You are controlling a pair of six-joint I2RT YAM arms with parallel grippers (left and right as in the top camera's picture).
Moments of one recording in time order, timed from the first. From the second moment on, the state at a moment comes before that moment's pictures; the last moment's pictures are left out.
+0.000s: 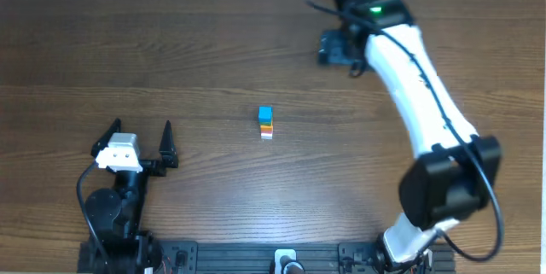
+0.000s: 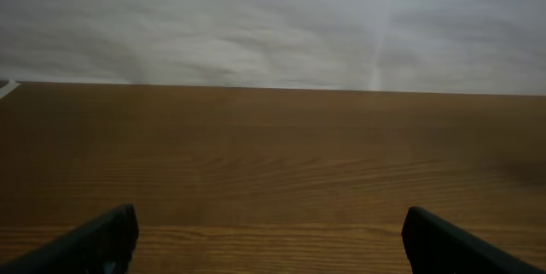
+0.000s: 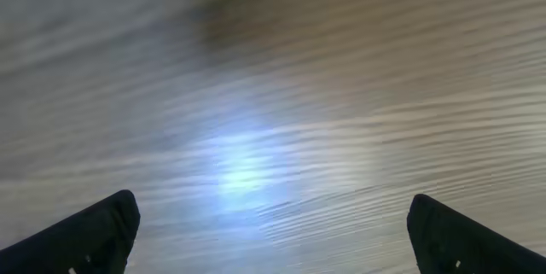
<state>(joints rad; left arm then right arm) 0.06 0.01 0.01 -0.07 0.10 -0.04 0.25 1.84 1.69 -1.14 0.19 0.39</state>
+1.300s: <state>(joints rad) 0.06 0.01 0.01 -0.07 0.10 -0.04 0.02 0.02 0.14 -0.23 -0.06 0.18</state>
